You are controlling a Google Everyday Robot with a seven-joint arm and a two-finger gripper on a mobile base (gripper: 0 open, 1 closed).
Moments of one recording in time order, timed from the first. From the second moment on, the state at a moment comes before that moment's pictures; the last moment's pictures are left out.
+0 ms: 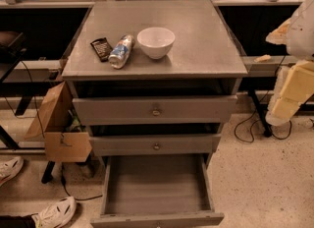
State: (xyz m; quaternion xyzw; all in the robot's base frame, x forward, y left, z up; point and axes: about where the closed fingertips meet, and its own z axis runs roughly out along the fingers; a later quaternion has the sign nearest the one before) arm 0.438 -0.215 0.982 -0.60 0.78 -0.04 0.17
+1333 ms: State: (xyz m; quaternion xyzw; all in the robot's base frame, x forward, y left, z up) arm 0.513 -0.130 0.990 -0.51 0.83 0.02 0.24
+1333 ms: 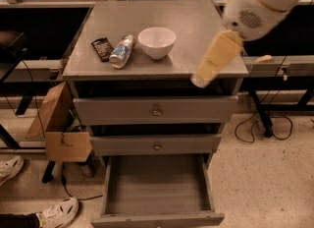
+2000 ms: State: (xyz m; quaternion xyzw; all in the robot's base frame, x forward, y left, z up) arm 0.532 -0.050 0.999 -0.42 0.85 0.11 0.28
